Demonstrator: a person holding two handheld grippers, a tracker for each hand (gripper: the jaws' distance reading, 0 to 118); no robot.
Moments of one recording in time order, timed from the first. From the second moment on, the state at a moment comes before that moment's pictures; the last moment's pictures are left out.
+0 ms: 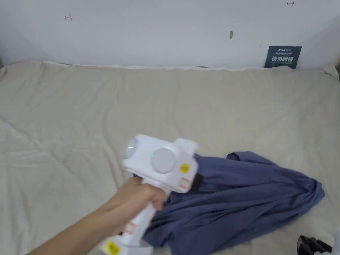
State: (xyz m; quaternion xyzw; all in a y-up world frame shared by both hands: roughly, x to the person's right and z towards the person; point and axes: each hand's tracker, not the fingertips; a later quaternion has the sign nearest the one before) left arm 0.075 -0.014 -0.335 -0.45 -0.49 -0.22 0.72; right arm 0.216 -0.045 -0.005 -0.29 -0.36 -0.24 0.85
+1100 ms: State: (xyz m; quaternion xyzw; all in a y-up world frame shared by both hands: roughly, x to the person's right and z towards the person) left arm -0.086 -0.097 -0.356 -0.51 -0.37 -0.15 0.76; right arm 0.196 -0.045 -0.091 -0.37 -0.27 -0.21 0.86
